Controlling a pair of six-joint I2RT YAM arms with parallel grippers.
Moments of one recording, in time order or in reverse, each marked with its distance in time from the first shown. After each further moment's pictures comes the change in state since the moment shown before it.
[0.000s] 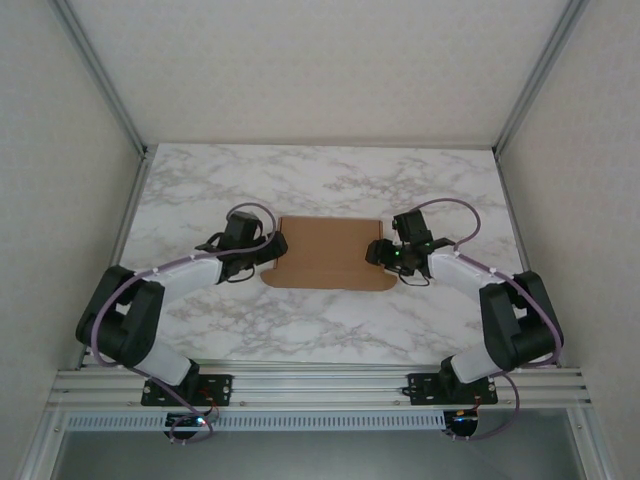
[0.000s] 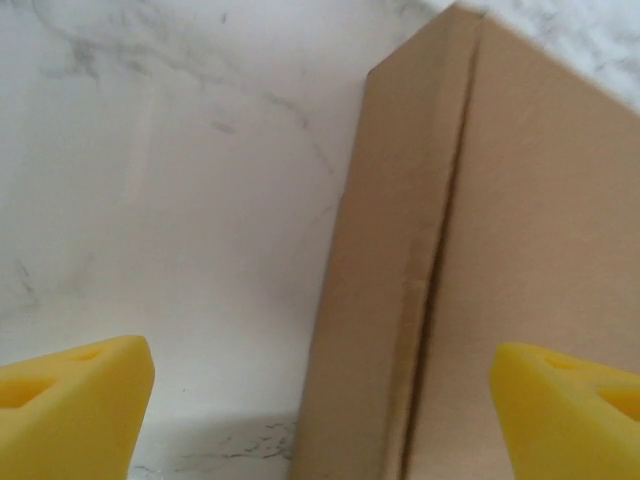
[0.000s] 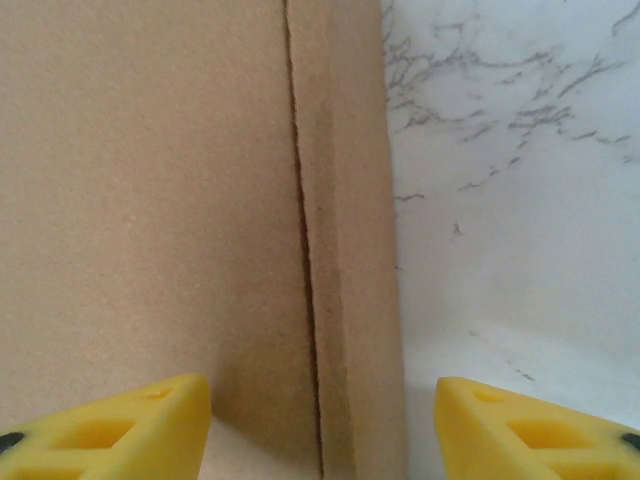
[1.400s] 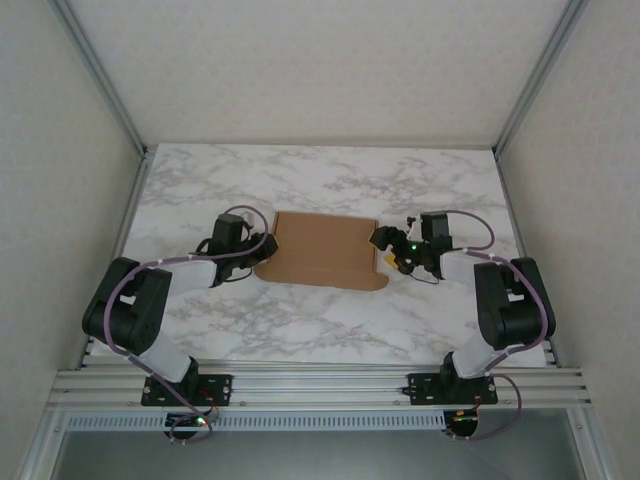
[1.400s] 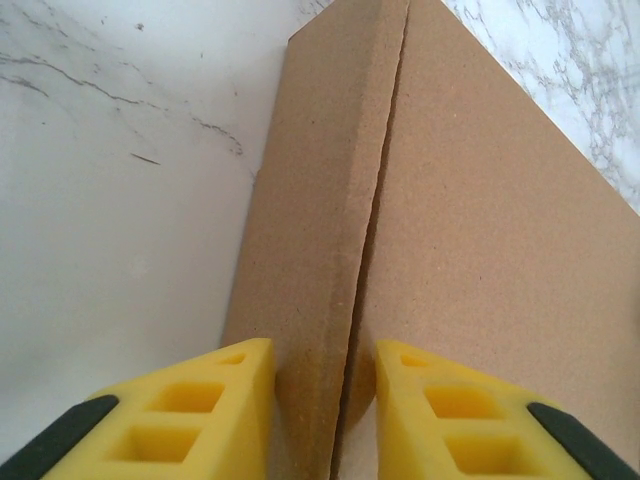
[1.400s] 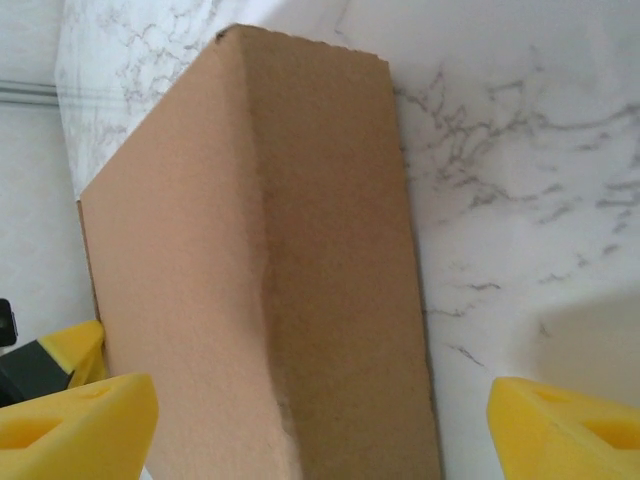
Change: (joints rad) left arm 0.109 0.060 -0.093 0.303 0.245 -0.026; right arm -0.203 0.093 -0.121 0.407 -0.415 0.200
